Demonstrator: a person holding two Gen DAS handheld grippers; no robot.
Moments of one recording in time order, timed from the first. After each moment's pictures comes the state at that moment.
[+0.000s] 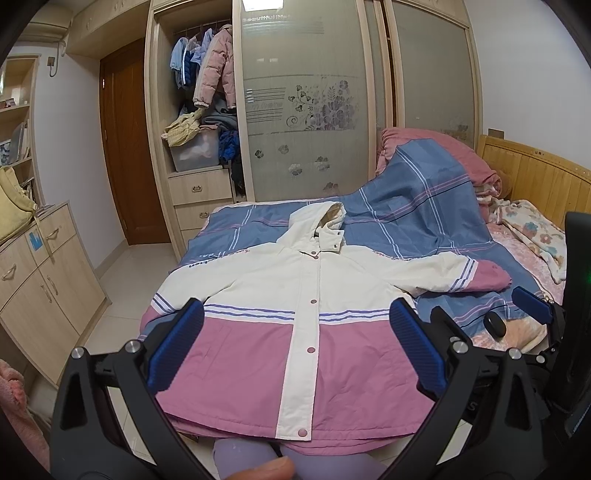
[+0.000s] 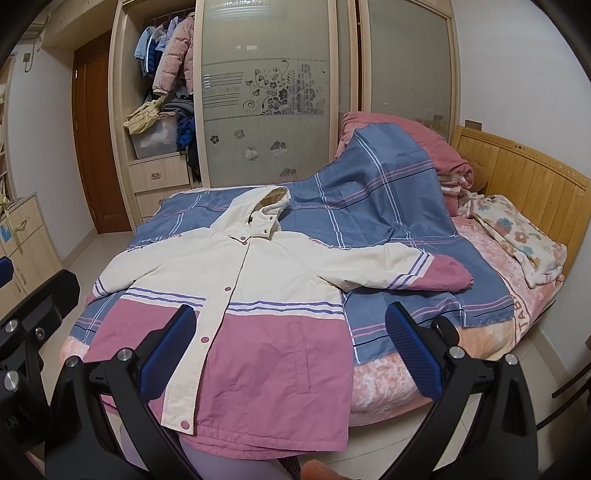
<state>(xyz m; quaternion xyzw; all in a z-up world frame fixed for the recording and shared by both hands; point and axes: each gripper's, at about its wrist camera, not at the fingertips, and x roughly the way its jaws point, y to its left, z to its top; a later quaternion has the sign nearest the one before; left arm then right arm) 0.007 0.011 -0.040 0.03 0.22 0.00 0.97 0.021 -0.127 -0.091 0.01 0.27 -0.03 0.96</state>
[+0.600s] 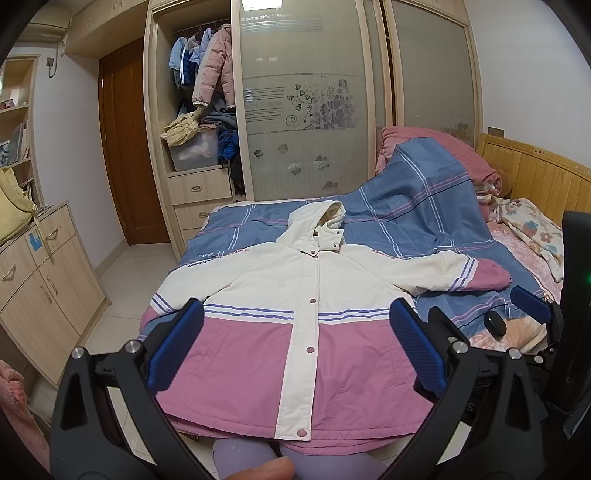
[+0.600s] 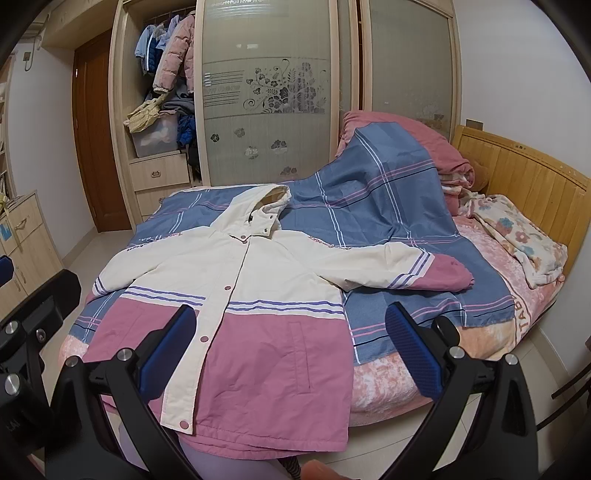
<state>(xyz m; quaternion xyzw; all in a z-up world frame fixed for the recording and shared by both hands) 0.010 0.011 -0.037 0.03 0.23 0.01 0.97 0.021 -0.127 -0.091 0.01 0.27 -0.03 0.96</state>
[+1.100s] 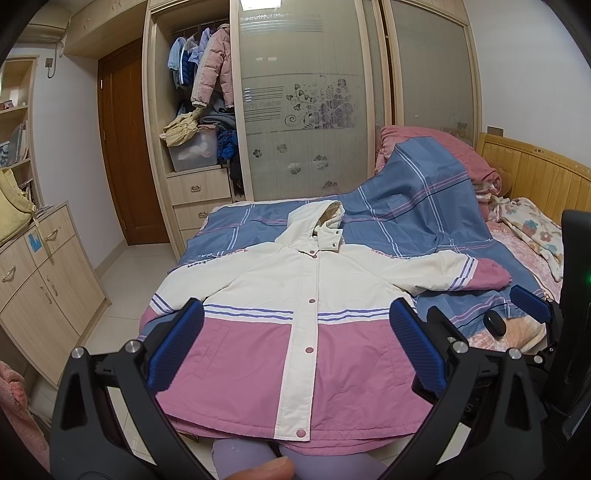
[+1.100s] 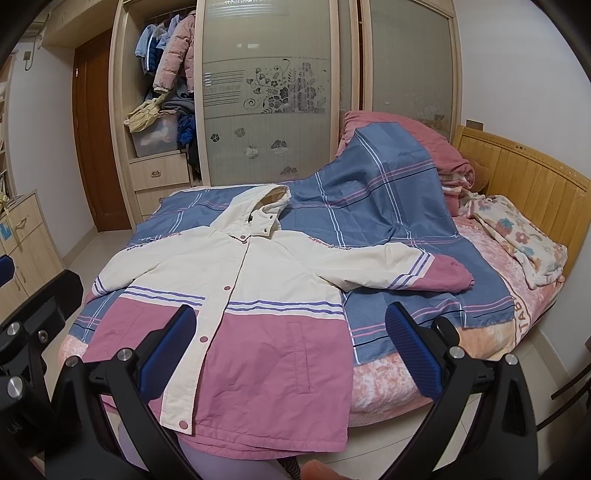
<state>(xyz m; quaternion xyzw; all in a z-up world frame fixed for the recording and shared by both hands) 0.012 0.009 -0.035 0.03 0.23 0.01 0.97 0.023 -0.128 -0.091 0.01 0.27 -0.03 0.96</state>
